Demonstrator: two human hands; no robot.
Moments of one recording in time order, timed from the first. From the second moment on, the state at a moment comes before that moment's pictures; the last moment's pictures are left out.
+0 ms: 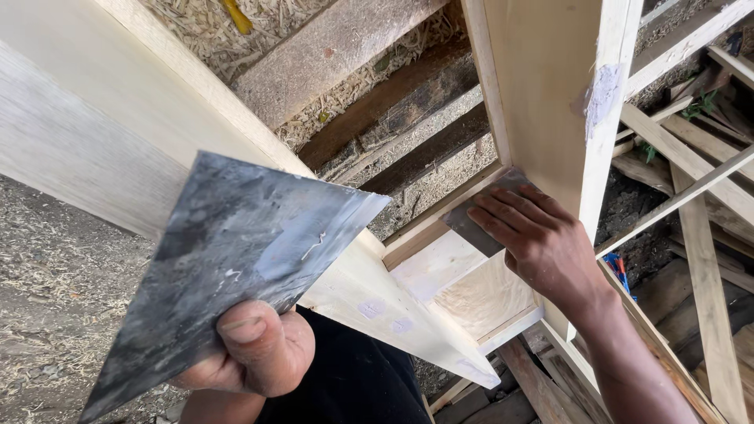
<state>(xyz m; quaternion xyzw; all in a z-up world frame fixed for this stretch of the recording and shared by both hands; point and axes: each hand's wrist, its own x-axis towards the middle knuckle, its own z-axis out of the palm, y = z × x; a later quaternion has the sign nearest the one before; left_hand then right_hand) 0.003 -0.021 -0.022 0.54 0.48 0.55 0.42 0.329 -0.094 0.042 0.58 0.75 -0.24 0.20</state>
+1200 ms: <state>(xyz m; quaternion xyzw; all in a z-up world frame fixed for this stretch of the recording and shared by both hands) 0.046 -0.001 0.025 0.38 0.45 0.48 0.65 0.293 -0.196 0.120 0.66 0.38 -0.29 -0.58</state>
